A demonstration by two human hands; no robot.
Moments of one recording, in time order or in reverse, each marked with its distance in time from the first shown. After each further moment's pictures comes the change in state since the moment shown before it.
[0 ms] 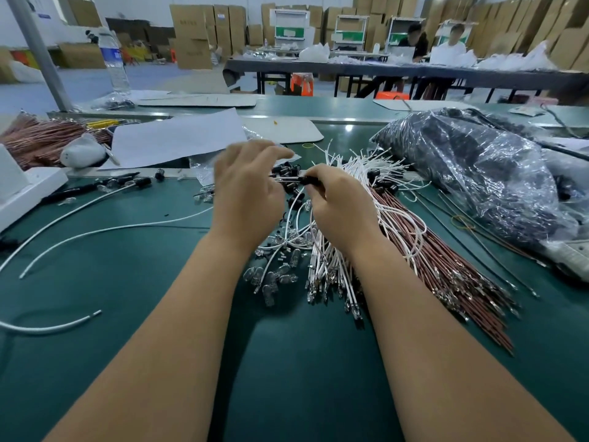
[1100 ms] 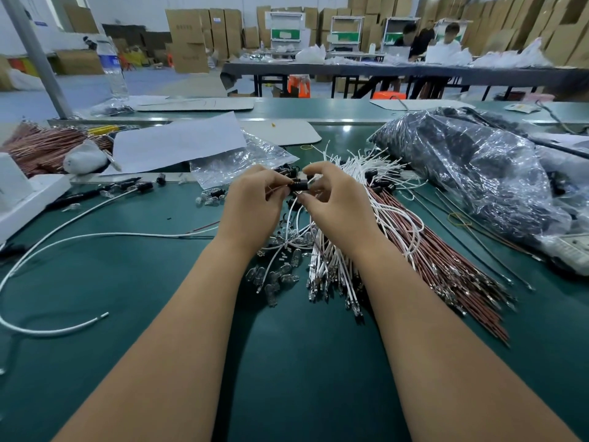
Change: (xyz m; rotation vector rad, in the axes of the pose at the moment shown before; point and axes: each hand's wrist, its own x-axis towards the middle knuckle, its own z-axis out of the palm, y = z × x) left_hand -0.005 -0.004 0.006 -0.290 -0.166 -0.151; right_hand -0.008 -0.003 -0.005 0.281 -0.004 0.103
